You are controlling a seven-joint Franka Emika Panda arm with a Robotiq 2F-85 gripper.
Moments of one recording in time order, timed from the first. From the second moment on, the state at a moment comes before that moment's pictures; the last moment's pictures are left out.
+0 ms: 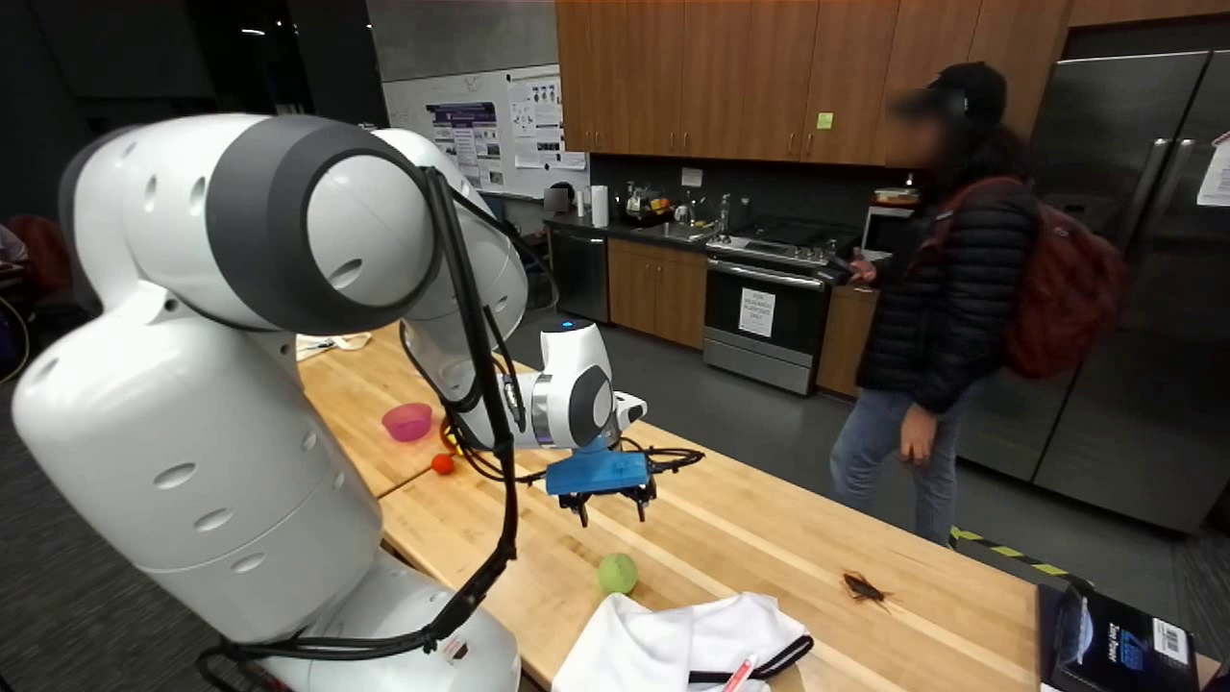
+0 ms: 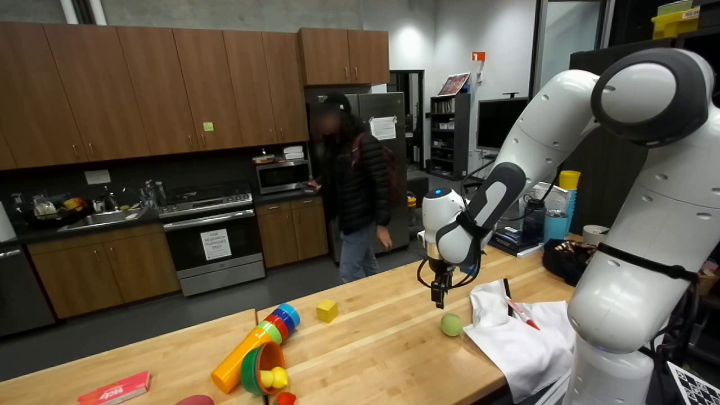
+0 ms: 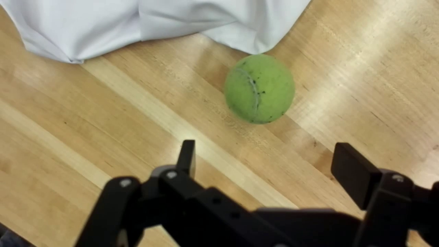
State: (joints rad) arm 0.05 -0.22 0.01 -2.78 -0.27 2.60 -0.17
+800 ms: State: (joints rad) arm -0.06 -0.21 0.03 -2.77 -0.49 2.65 -0.08
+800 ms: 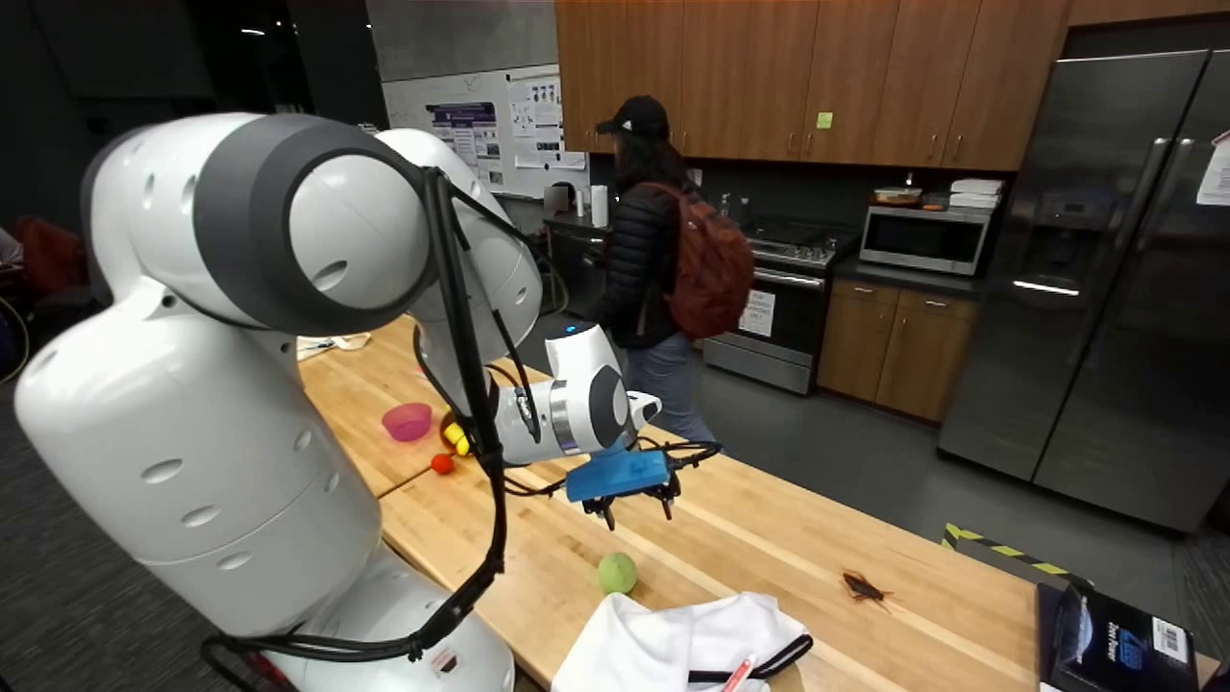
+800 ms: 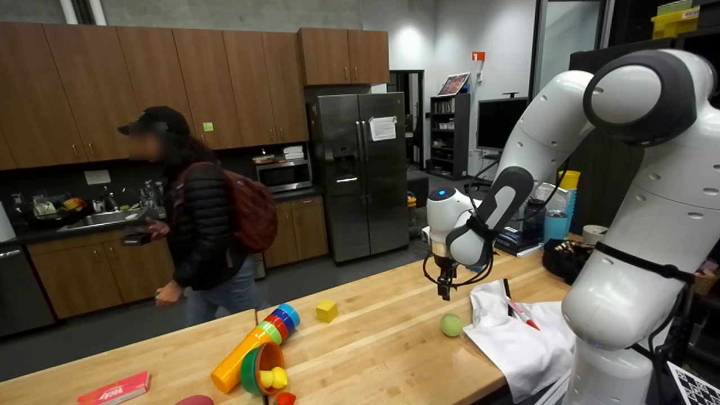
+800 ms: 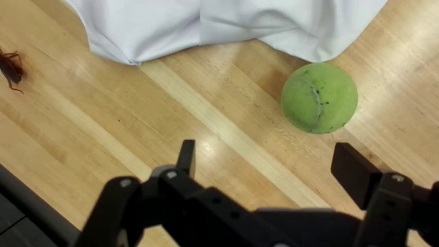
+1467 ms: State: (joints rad) arm -0.06 -0.08 0.01 -2.78 -0.33 2.67 -0.11
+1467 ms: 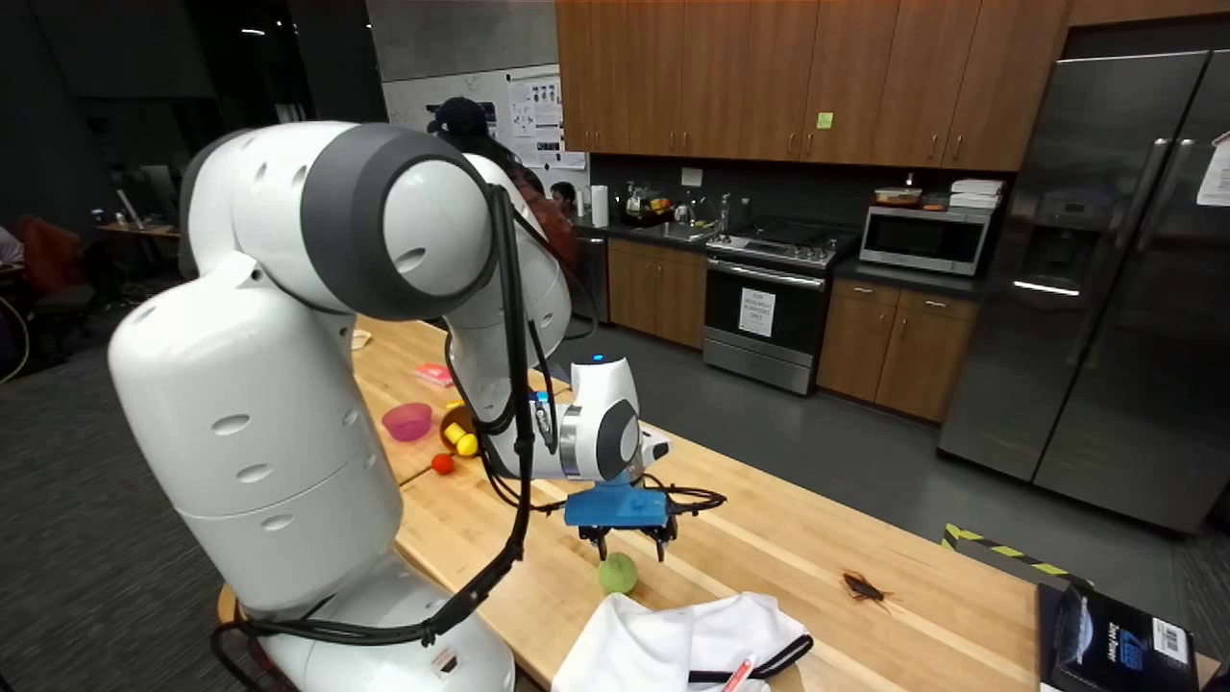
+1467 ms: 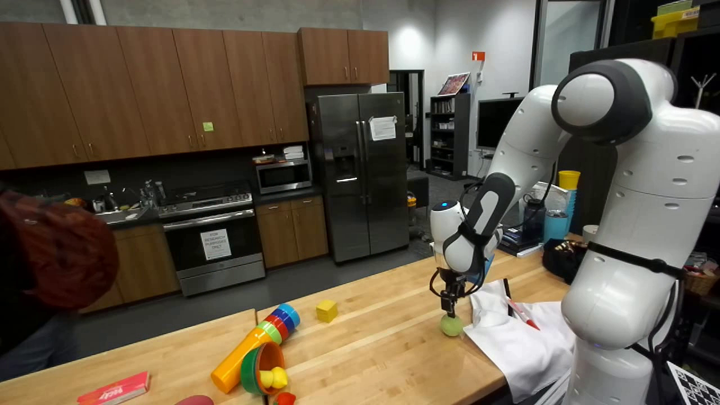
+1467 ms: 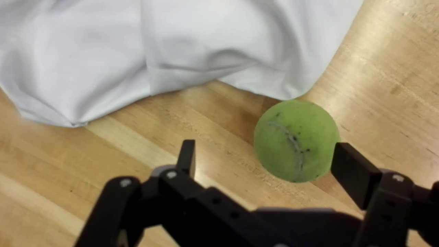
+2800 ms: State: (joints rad) arm -0.04 0.07 0.00 -2.76 -0.40 2.83 -0.13
